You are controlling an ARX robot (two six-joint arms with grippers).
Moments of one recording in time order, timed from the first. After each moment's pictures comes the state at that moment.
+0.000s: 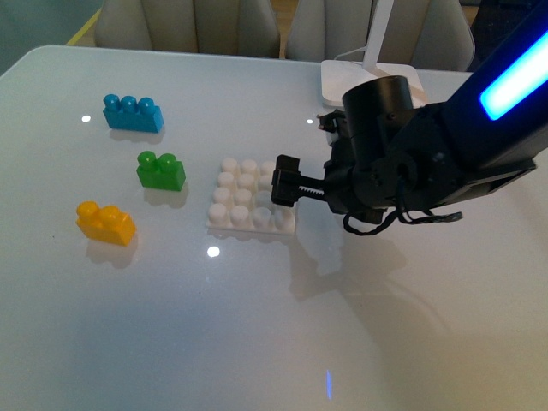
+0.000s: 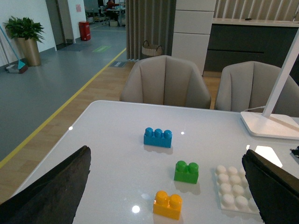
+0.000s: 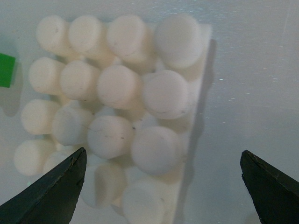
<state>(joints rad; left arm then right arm) 0.00 0.01 0.01 0.00 0.00 -0.01 0.38 2.48 1.31 0.37 -0.10 0.39</state>
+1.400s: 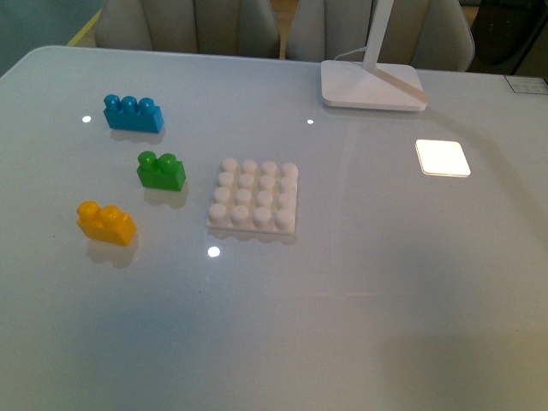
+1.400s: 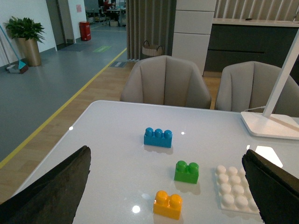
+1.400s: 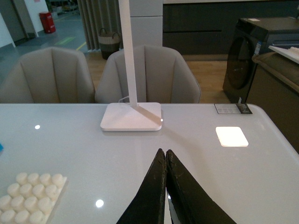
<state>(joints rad) 0.00 0.01 0.01 0.00 0.00 -0.01 0.00 0.99 0.06 0.92 0.00 0.01</state>
